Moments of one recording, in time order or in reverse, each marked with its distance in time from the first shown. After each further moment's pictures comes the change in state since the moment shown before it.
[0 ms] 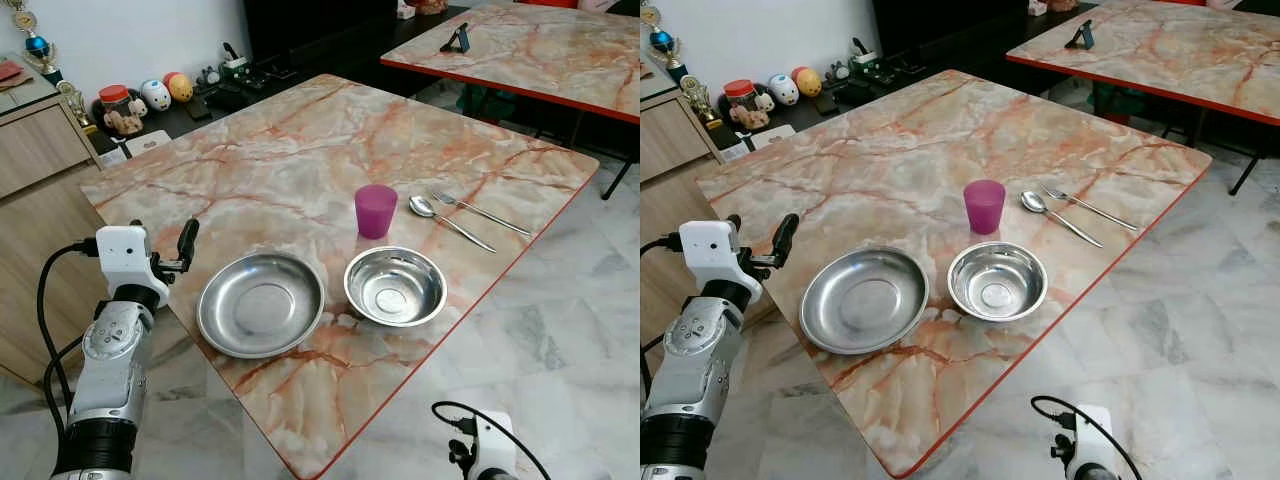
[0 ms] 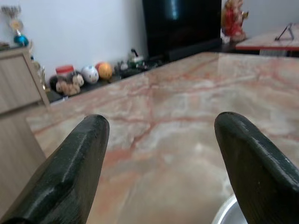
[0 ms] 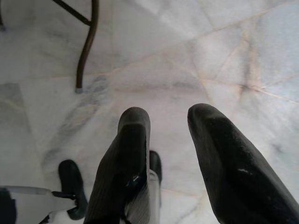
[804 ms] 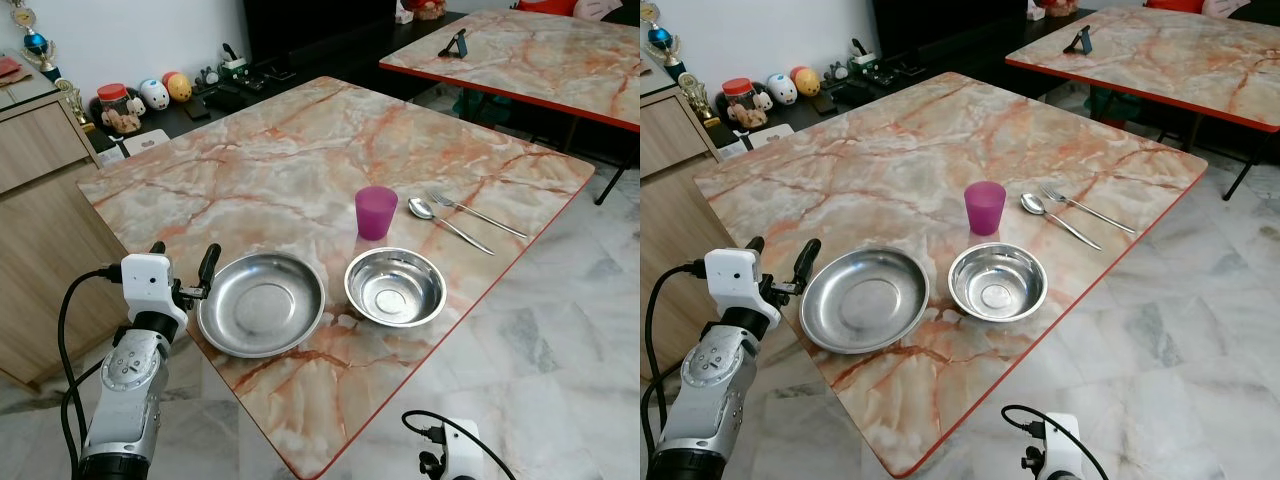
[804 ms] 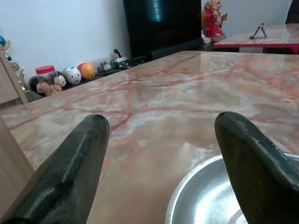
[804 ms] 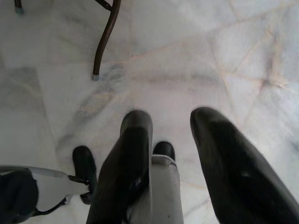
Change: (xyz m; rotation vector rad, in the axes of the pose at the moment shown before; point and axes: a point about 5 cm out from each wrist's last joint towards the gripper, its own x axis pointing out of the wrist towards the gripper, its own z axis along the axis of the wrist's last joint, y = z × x) left arm -0.025 -0.021 -0.012 0.014 -0.028 -0.055; right arm 0.004 0.030 -0.001 -0.023 0.038 0.054
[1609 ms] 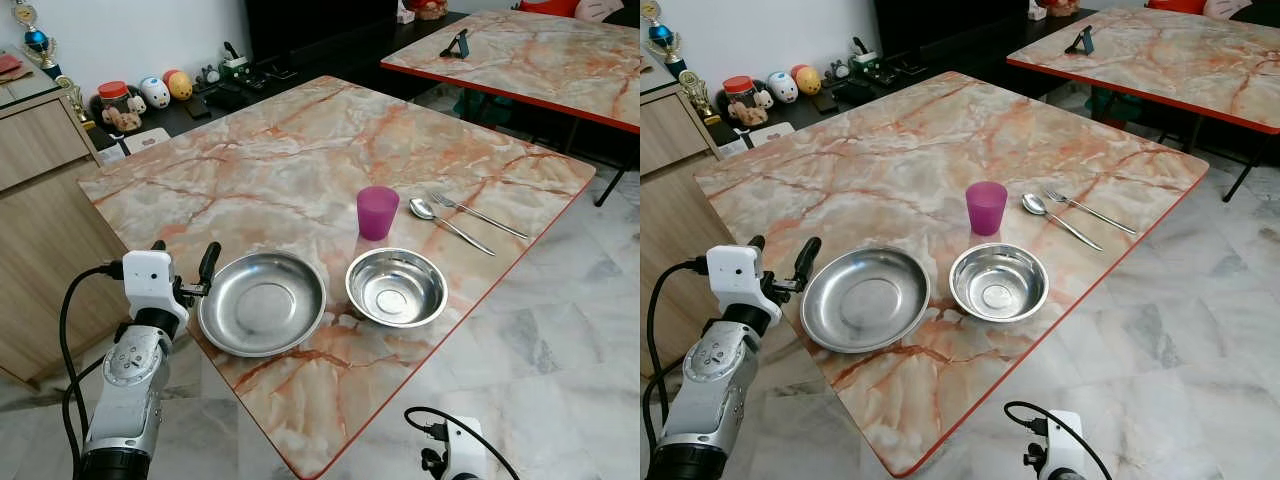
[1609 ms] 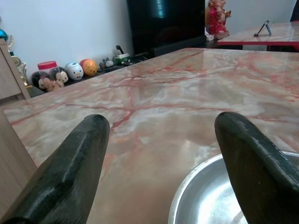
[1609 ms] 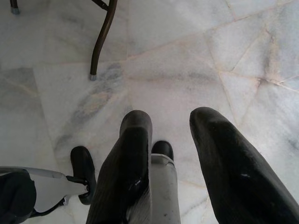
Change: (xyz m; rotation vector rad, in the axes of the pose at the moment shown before) left arm 0.005 -0.003 0.001 -0.004 0.004 -0.009; right arm -0.002 -0.002 -0.009 0.004 0.024 -0.002
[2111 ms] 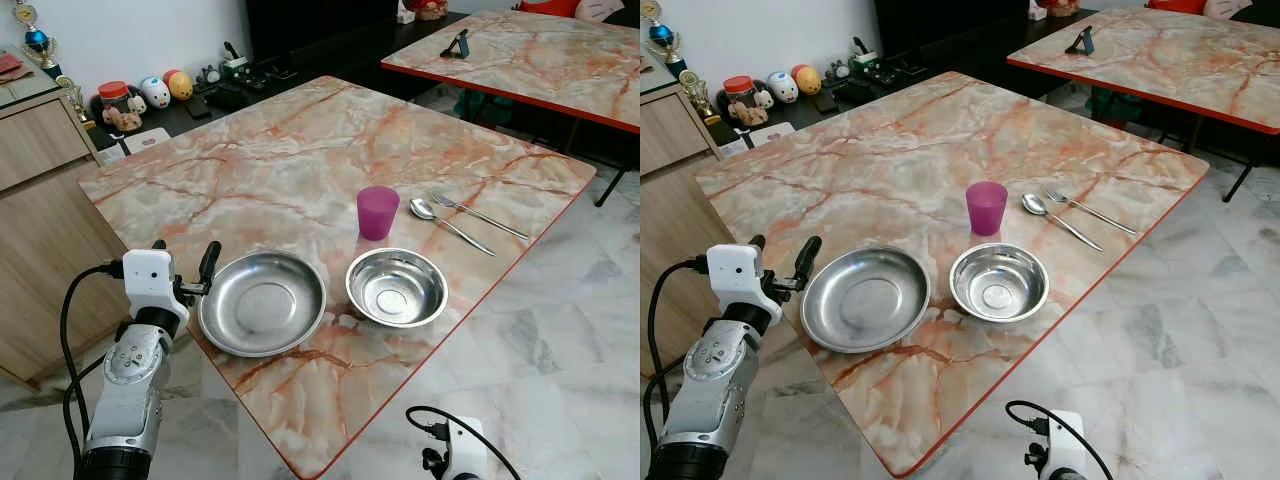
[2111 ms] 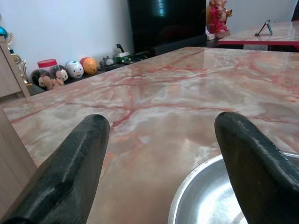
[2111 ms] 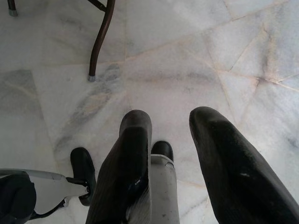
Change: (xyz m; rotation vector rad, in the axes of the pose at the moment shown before) left arm 0.002 0.000 0.001 -0.006 0.007 0.004; right arm 0.000 -0.002 0.001 0.014 -0.003 -0.006
